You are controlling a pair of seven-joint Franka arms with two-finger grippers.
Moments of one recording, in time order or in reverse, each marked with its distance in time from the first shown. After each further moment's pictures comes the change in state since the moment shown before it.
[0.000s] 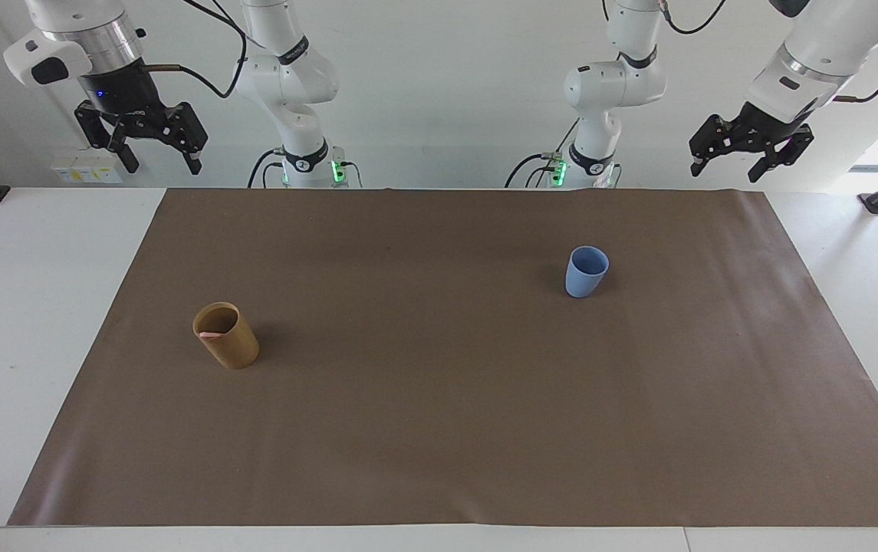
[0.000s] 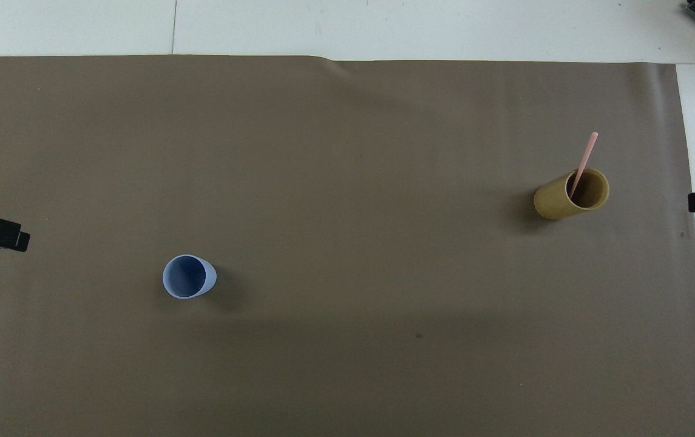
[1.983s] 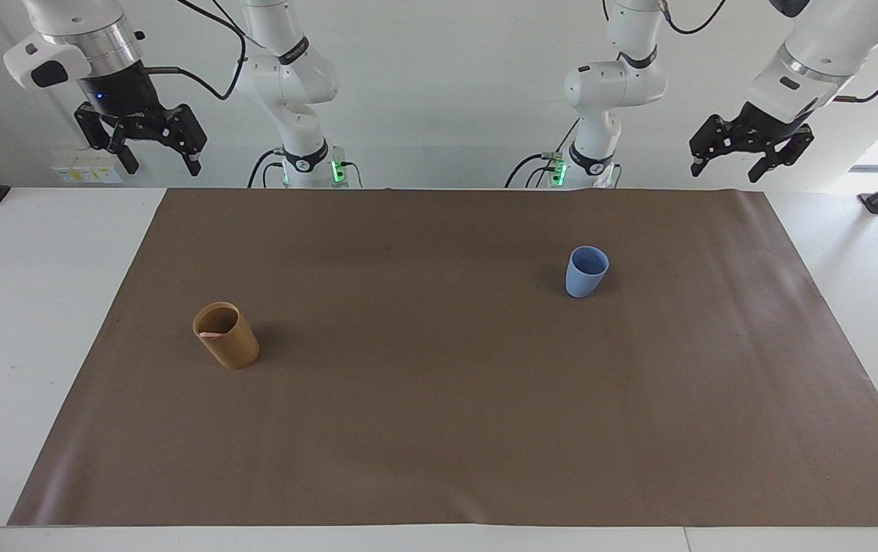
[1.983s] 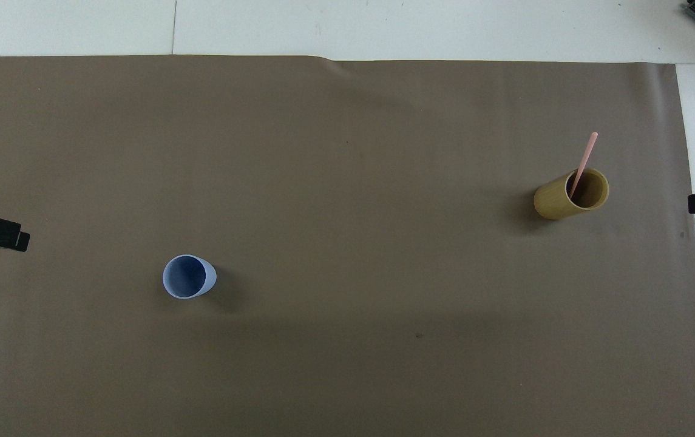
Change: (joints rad) left arm 0.000 0.000 0.000 0.000 0.000 0.000 0.000; right arm -0.002 -0.001 -0.003 -0.007 0.000 0.000 0.000
